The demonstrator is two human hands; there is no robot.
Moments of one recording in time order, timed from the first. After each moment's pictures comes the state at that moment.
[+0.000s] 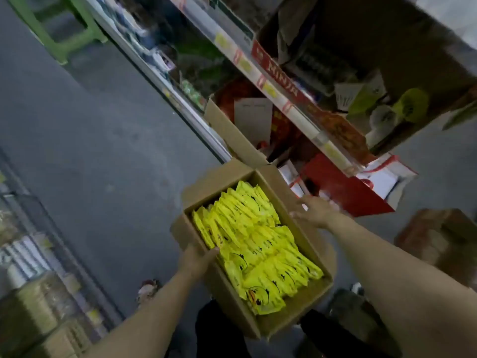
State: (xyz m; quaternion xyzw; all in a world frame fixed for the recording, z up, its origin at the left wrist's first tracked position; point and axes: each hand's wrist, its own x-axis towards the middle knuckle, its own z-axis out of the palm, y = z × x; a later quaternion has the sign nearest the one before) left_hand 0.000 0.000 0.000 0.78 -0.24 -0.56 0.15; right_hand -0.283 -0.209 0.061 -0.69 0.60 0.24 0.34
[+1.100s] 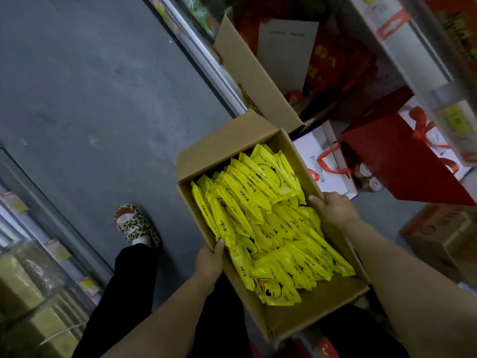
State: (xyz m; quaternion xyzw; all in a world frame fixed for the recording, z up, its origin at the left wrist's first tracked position) left_hand -0.014 0.019 -0.118 0.76 0.00 -0.63 0.18; right_hand -0.268 -0.195 -0.086 -0.60 0.68 0.23 0.35
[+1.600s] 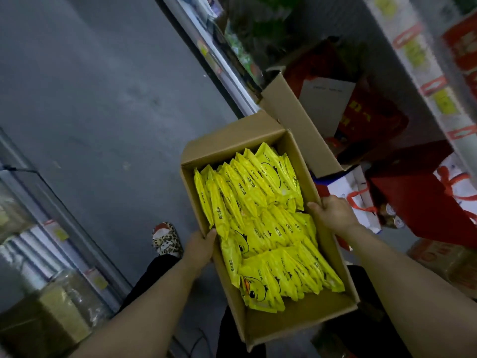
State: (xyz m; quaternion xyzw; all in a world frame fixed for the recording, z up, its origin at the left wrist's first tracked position) left_hand 0.224 -0.049 -0.096 0.74 -0.07 -0.65 0.18; right_hand -0.043 -0.237 -0.027 -0.62 0.68 0.25 0.31
